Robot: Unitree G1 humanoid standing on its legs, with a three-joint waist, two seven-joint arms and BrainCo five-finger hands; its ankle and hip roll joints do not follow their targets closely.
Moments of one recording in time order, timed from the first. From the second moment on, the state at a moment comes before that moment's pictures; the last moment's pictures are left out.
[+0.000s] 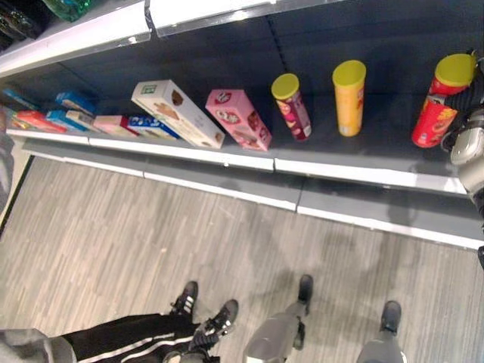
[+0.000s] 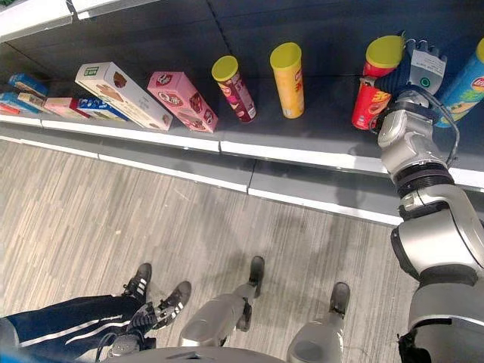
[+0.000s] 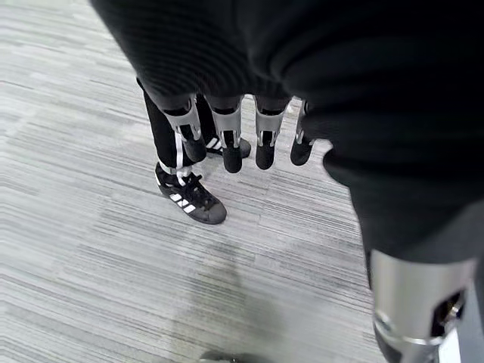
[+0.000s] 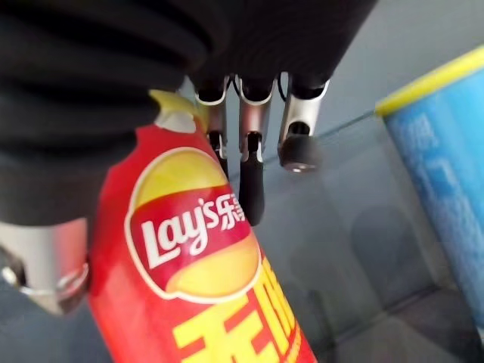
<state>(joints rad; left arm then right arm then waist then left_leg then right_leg) 0.10 0.19 -0.25 0.99 -0.31 -0.13 0.19 -1.11 -0.84 0.52 0.96 -0.35 0.08 -0.56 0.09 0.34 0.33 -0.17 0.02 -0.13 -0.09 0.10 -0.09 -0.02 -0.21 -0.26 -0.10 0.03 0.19</state>
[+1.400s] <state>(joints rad) 0.04 0.19 -0.25 1.06 -0.31 -0.14 0.21 -1.19 -0.83 0.53 0.97 -0.37 0.12 -0.61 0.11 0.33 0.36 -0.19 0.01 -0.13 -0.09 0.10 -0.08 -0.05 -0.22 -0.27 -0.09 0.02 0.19</state>
